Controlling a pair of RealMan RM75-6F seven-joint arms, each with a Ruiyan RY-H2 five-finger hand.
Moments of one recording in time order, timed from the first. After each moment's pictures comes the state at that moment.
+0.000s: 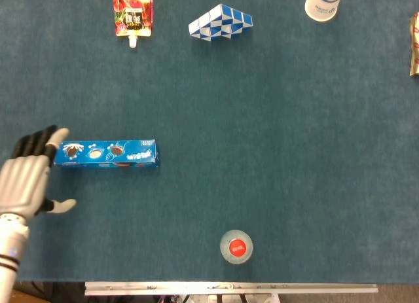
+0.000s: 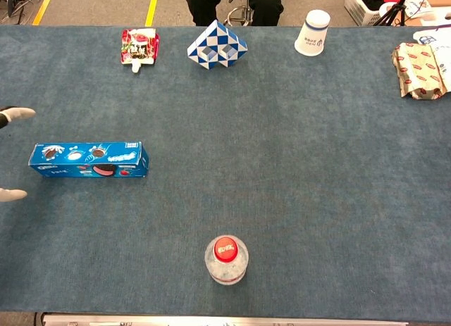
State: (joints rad) left arm -0.20 -1.11 -0.01 -2.10 1.14 1.21 0.46; right arm 0.21 -1.18 0.11 -1.49 -1.51 1.40 0.07
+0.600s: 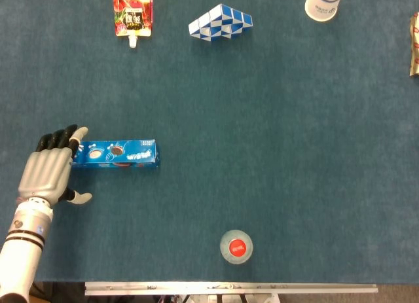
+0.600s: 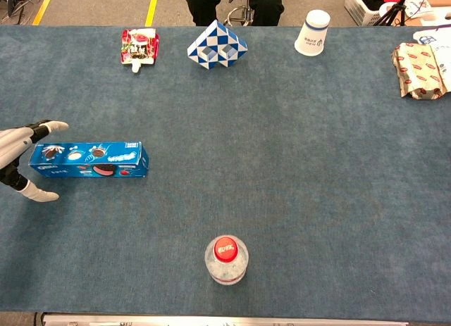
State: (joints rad) left arm -0.33 -1.25 -0.05 -2.00 0.87 1.15 0.59; right arm 0.23 -1.19 0.10 -1.48 -1.49 1.36 0.07
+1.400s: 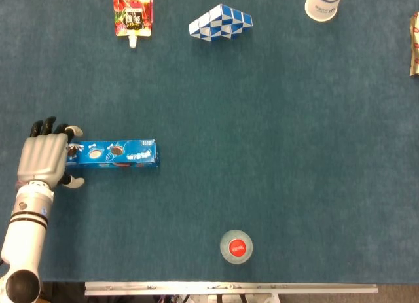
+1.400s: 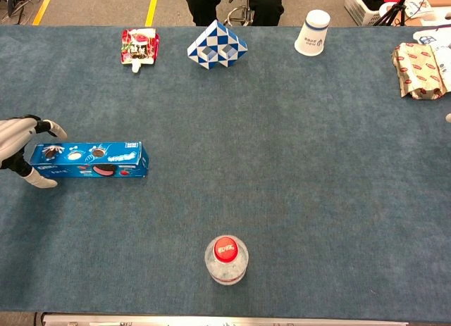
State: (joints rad) left arm -0.43 -1.32 -0.06 -1.88 0.75 1.19 0.65; right arm 0.23 -1.21 0.08 -1.46 -1.47 1.32 0.07
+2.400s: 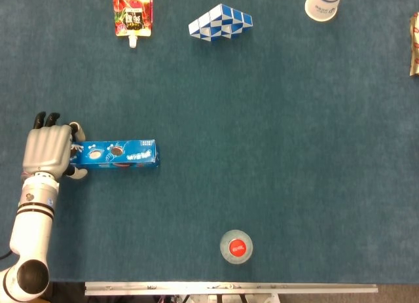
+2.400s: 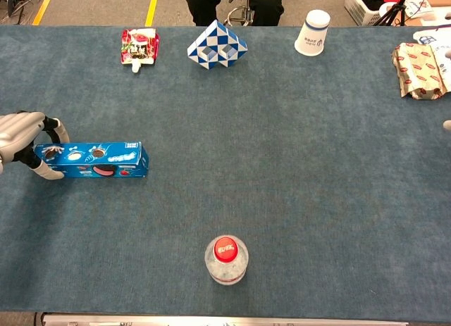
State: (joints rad) left arm -0.47 -1.38 -0.05 -1.79 0.74 1.22 0.63; right arm 0.23 -1.22 0.07 -1.44 -1.46 1.31 0.09
